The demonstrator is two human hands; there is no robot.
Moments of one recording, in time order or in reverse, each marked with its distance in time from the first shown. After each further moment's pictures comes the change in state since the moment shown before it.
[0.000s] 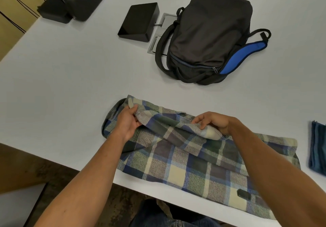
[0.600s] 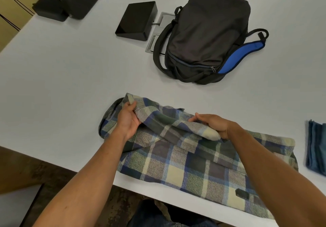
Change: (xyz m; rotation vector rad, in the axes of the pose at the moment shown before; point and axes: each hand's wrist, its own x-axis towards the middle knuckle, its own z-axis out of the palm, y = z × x) left_hand 0.008 -0.006 0.007 -0.217 -0.121 0.018; right_hand -0.004 0.013 0.009 0.106 0.129 -0.058
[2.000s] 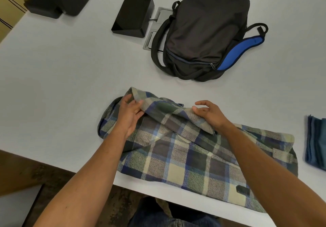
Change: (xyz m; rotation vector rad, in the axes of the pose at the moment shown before) left_hand 0.013 0.001 -0.003 0.240 0.041 0.076; right_hand 0.001 -0.004 0.012 -0.012 0.386 -0.228
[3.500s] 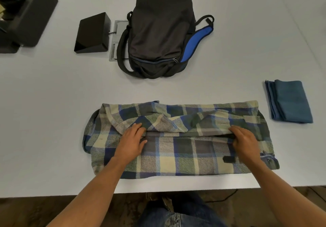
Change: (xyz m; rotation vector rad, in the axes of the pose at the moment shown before) left_hand -0.048 -0.072 -0.023 1.857 -0.502 0.647; right_hand -0.152 0.182 -0.081 -0.939 0.739 -0.343
